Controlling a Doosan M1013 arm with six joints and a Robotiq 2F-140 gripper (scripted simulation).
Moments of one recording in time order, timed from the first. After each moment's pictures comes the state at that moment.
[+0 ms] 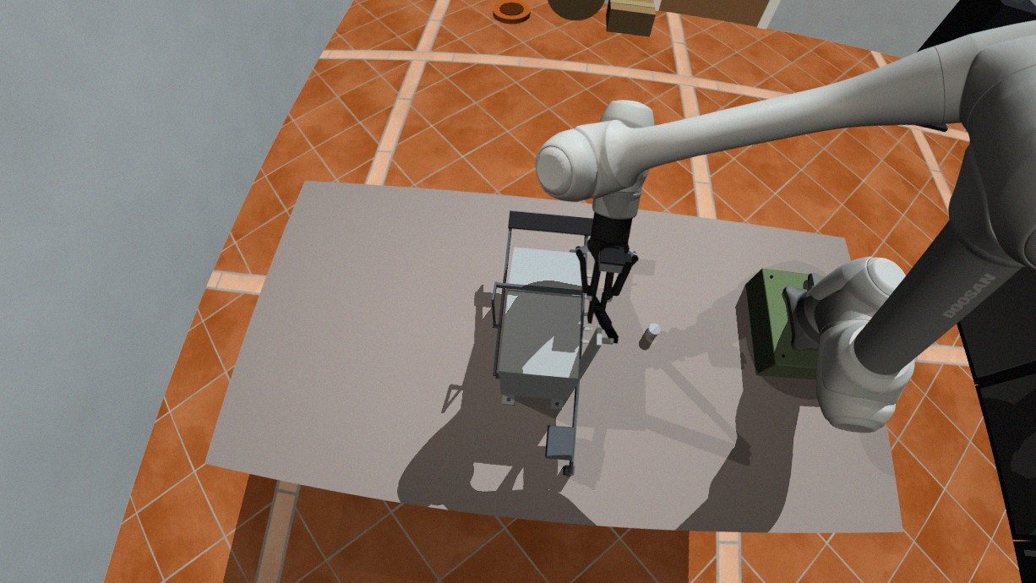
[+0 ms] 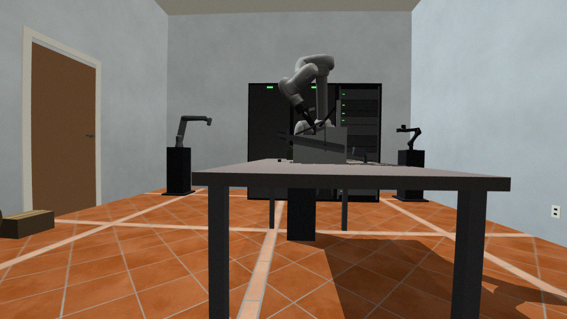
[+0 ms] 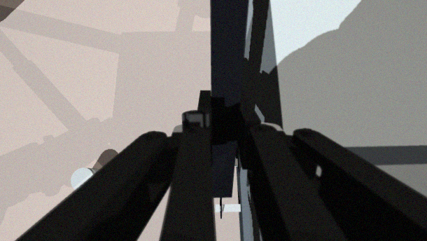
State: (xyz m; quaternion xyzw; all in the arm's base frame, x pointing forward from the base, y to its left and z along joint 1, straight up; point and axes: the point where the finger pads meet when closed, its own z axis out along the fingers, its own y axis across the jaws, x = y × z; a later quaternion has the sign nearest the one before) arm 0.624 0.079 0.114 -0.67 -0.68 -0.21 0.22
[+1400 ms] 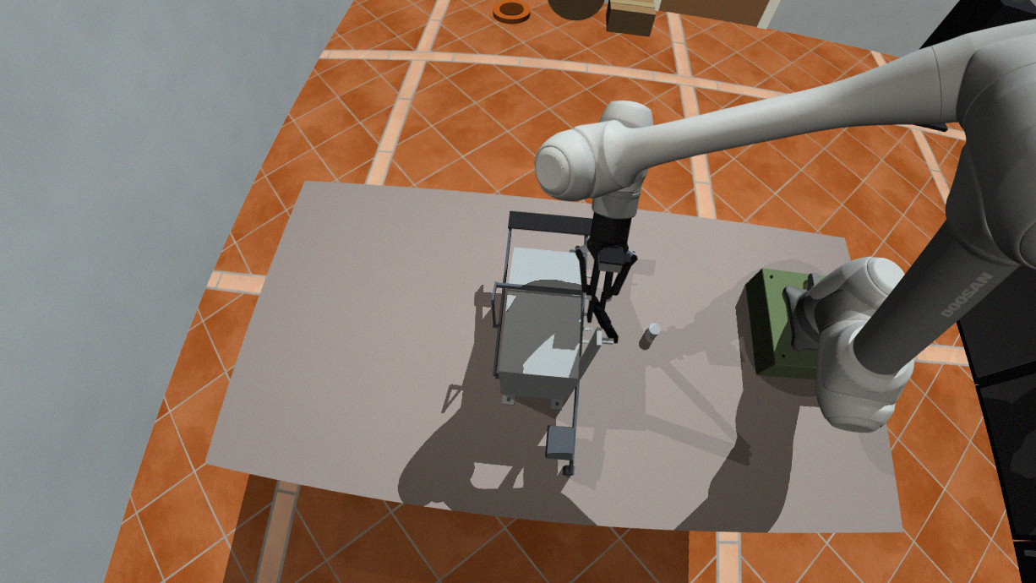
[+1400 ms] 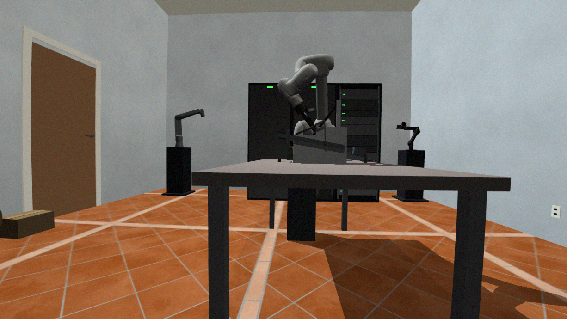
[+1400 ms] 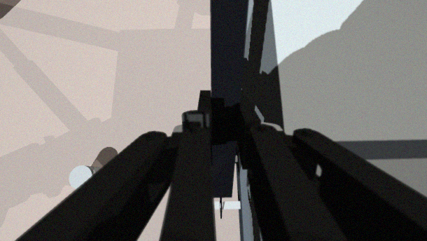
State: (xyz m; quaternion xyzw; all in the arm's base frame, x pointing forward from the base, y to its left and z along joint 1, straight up) arm 0.625 0.076 0.110 -0.67 -0.68 -0.21 0.22
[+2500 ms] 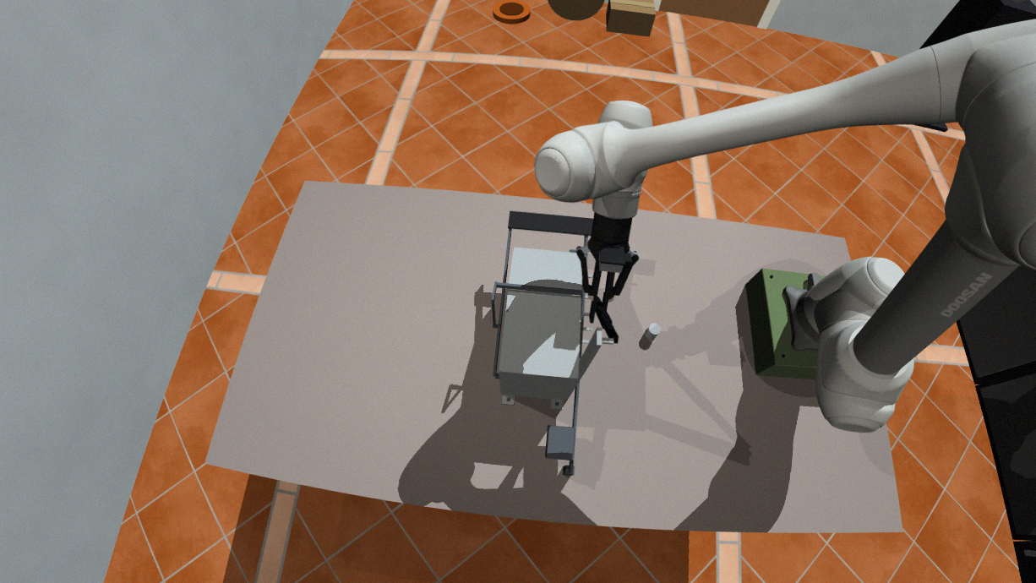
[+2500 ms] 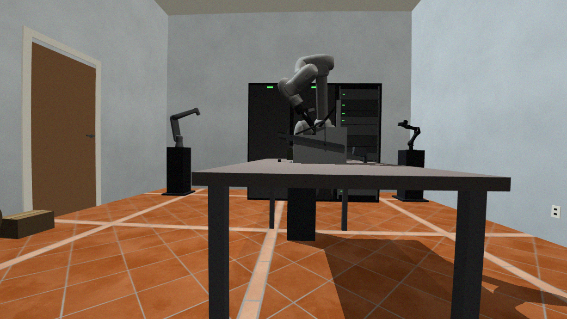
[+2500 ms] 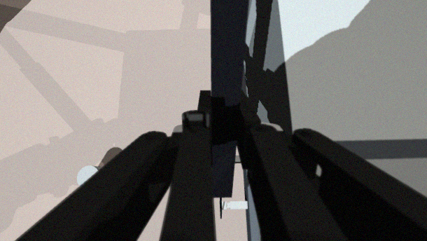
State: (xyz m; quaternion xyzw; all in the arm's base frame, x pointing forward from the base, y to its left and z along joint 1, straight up) arm 0.620 0.076 0.110 -0.67 -0.68 -0.20 0.22
